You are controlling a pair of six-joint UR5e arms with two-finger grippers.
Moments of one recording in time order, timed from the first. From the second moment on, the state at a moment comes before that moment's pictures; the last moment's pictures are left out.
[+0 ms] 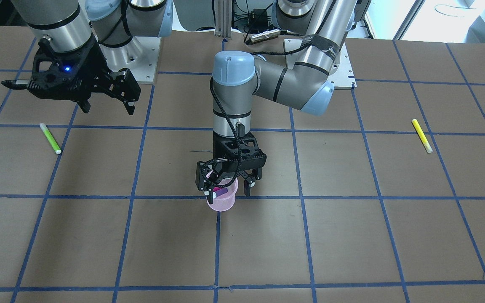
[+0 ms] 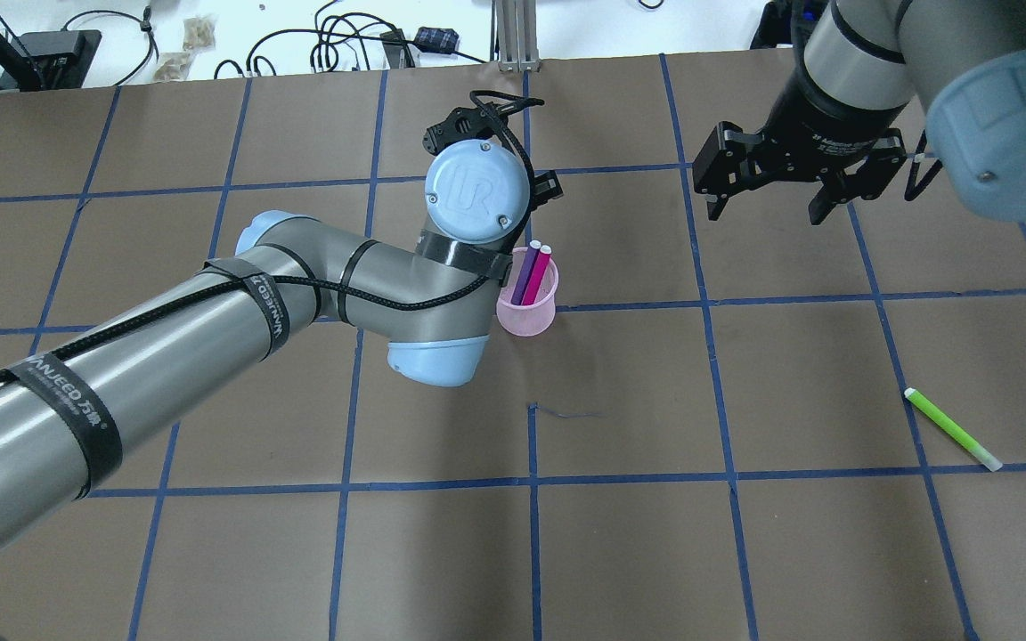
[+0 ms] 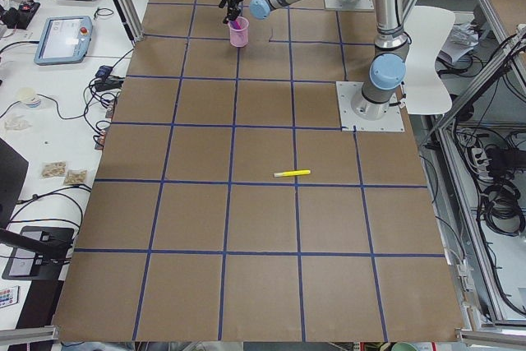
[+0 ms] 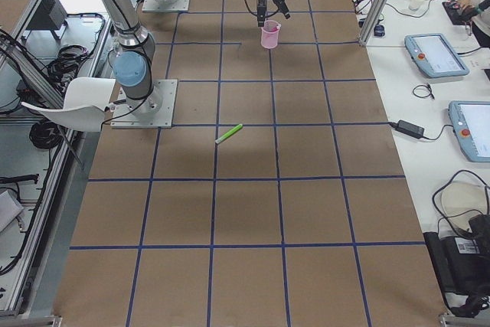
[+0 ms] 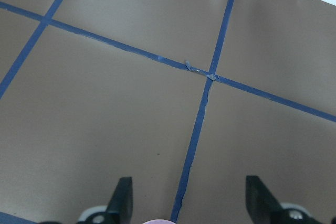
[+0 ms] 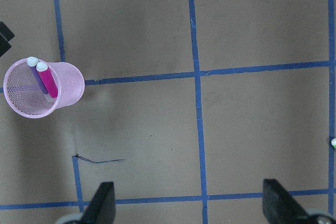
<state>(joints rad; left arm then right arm) -1.98 -1.98 -1.79 -0.42 1.77 -0.68 1.58 -1.60 1.64 -1.66 -1.52 0.08</state>
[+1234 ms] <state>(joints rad) -1.59 -1.77 -1.56 -1.33 1.57 -0.06 1.58 -1.60 1.65 -1.66 -1.51 0.08</state>
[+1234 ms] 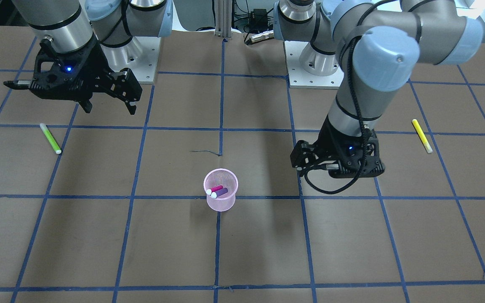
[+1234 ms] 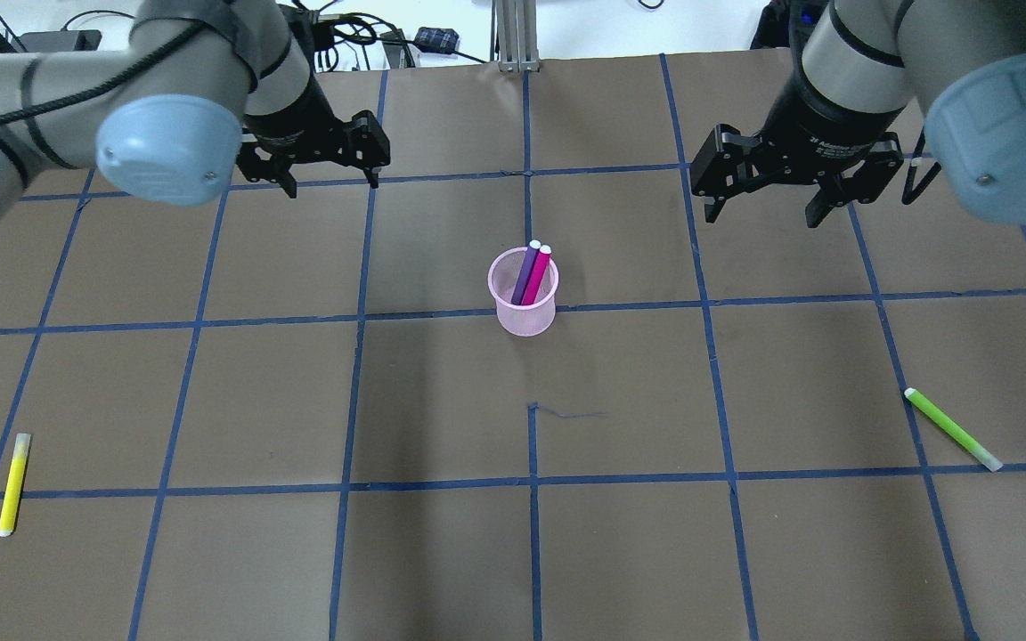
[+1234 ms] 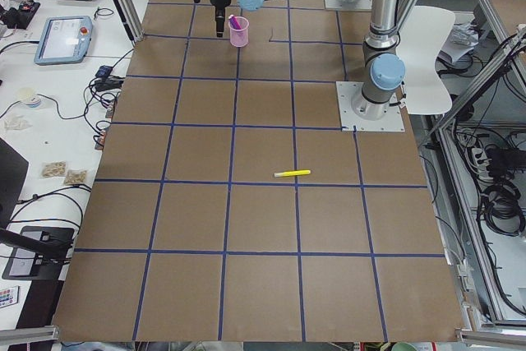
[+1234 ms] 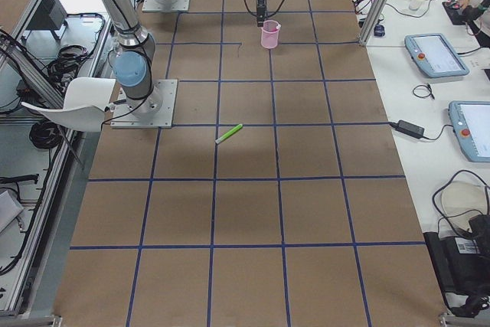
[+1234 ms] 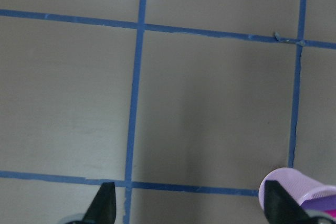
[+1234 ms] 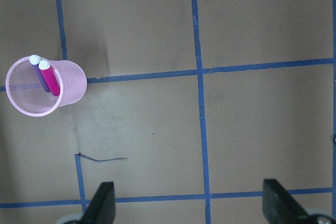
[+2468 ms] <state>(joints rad) -1.50 -1.58 -1.60 -1.57 1.57 0.09 1.59 -1.60 1.65 -1.67 -1.60 0.04</state>
